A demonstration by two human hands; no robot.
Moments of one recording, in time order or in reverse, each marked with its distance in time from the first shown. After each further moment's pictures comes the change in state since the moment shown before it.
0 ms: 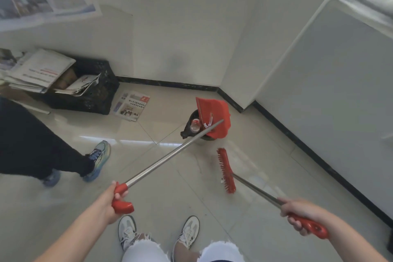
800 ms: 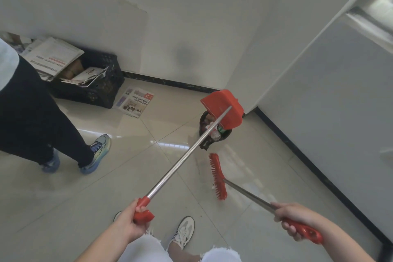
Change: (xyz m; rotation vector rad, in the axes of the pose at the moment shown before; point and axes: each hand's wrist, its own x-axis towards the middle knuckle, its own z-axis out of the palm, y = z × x) left_hand 0.001 -0.070 -0.014 -0.254 -0.165 -0.227; right_hand -0.015 -0.010 0.030 -0.040 0.001 -0.002
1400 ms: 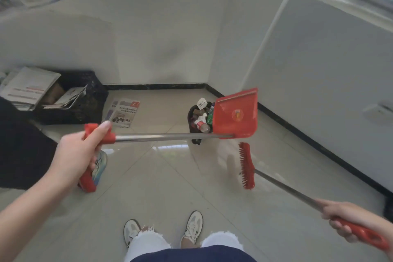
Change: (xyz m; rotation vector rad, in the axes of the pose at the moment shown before) left_hand -0.185 0.073 0.116 1.130 -0.010 1.160; right_hand -0.021 0.133 -0.094 0.299 0.045 0.009
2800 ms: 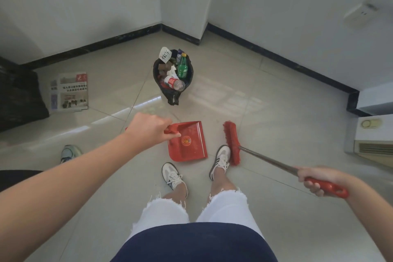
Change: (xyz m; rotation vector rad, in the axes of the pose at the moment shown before) left_hand 0.152 -0.065 0.236 1.026 -0.675 1.269; right_hand 0.079 0.021 0.071 0.242 -0.130 0.352
